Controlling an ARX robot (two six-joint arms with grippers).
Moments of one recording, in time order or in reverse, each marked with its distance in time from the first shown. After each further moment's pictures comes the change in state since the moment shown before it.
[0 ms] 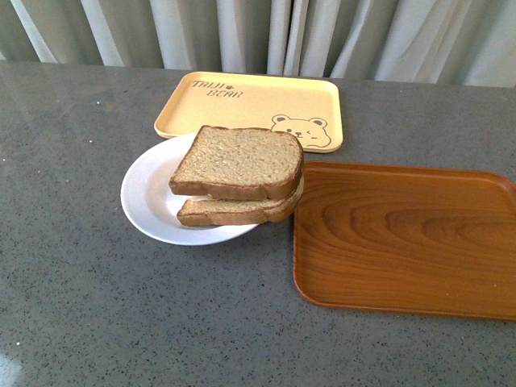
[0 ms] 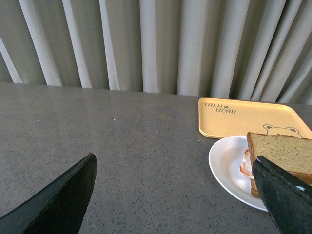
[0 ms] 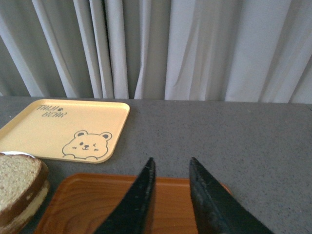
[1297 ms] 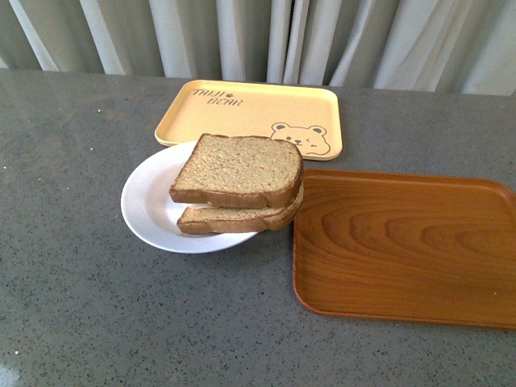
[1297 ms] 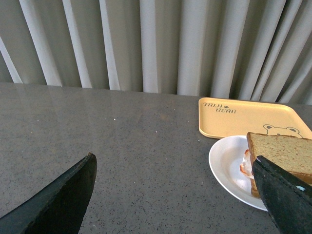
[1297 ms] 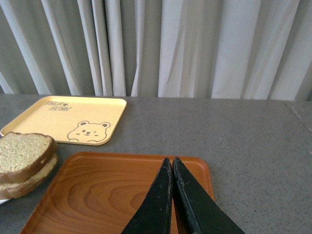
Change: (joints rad) left arm 0.000 0.000 0.000 0.000 0.000 0.000; right arm -0.129 -0.819 -0.164 -0.619 -0.127 -0.011
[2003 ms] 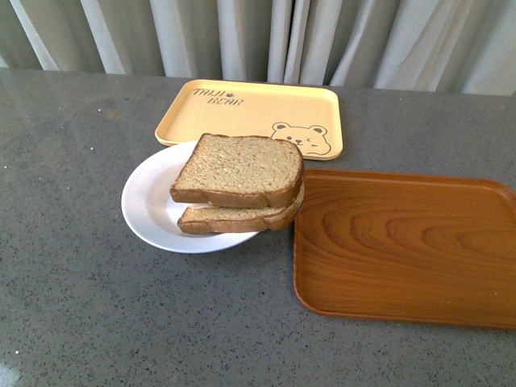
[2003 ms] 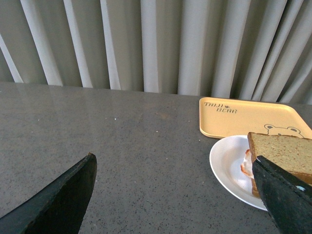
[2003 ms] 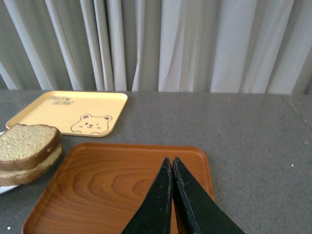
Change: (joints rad) left arm 0.000 0.000 0.000 0.000 0.000 0.000; right arm 0.000 -0.312 0.000 -0.323 0.000 0.000
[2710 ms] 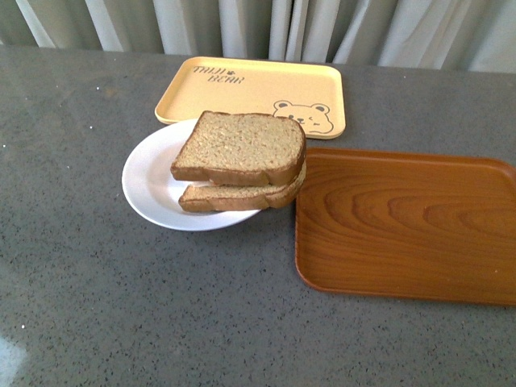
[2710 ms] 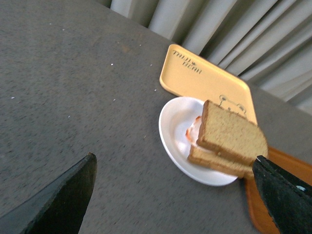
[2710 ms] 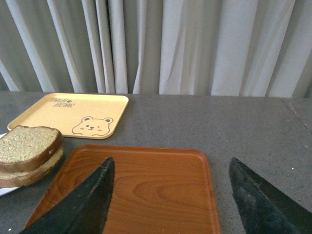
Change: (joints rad) left arm -0.017 0.681 0.160 0.227 0.131 -0.431; right arm 0.000 -0.013 0.000 -0.006 0.000 -0.002
